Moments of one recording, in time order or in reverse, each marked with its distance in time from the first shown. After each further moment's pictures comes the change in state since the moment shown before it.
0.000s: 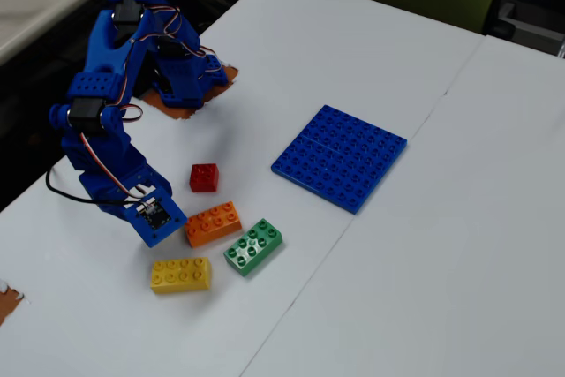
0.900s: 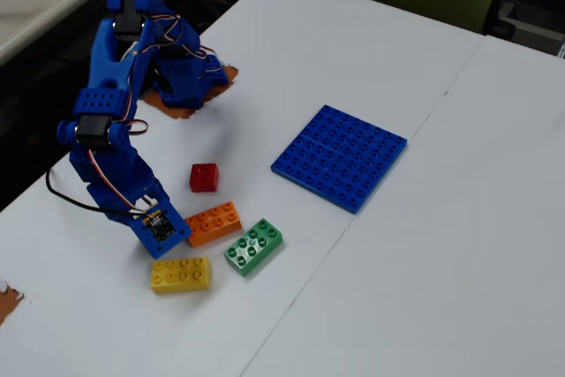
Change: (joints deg) arm -0.6 -4.2 -0.3 -1.2 3.1
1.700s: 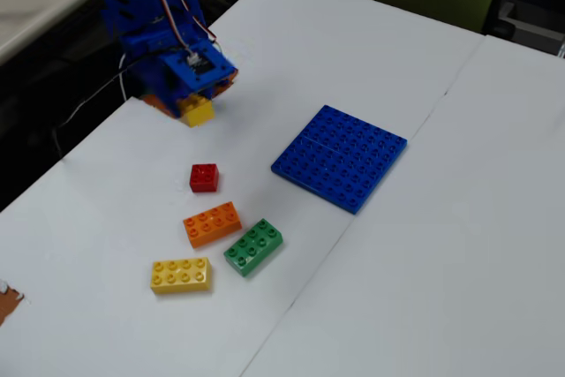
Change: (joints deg) arm -23.3 46.5 2.9 23.6 22.2
